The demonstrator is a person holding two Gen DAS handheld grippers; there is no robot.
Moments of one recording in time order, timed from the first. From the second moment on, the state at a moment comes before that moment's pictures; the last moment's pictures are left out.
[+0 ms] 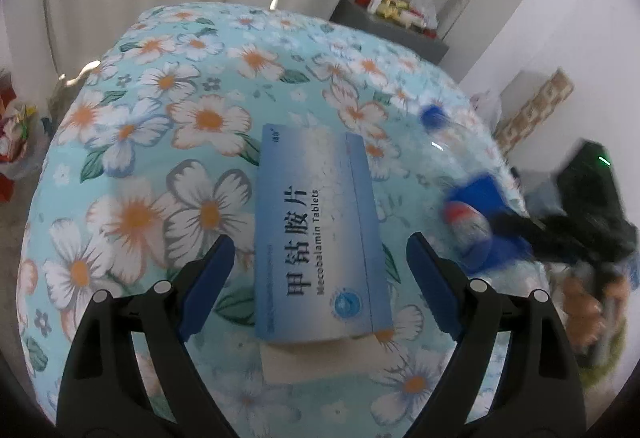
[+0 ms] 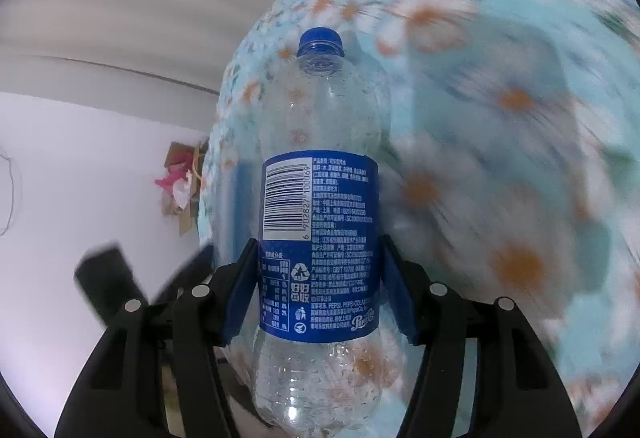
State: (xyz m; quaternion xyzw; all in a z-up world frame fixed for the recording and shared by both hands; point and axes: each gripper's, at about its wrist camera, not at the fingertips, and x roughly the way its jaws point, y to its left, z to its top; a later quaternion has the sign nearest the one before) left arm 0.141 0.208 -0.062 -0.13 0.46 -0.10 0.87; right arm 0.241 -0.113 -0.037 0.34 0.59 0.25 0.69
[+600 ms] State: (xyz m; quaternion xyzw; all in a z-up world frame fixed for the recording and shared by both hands) left arm 0.143 0.163 -0.072 -0.04 0.47 -0.10 0.87; right arm 0.135 -0.193 -0.037 0.37 0.54 0.18 0.74
